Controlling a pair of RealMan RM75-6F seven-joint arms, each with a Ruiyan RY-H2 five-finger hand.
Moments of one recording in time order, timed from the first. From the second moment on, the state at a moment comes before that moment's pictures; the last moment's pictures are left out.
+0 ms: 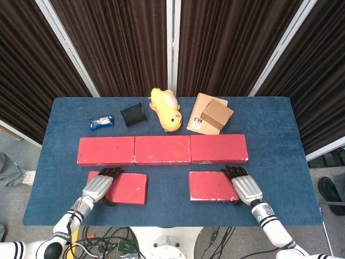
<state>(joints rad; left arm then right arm) -0.55 -1.39 0.01 -1.78 0.99 0.92 0.37 0.43 -1.38 0.01 -1.66 -1.19 0.95 -0.38</state>
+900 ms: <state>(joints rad) -0.58 -1.40 0.02 -1.79 0.94 0.96 0.44 0.44 -1.40 0.00 -1.63 -1.25 0.99 -0.32</state>
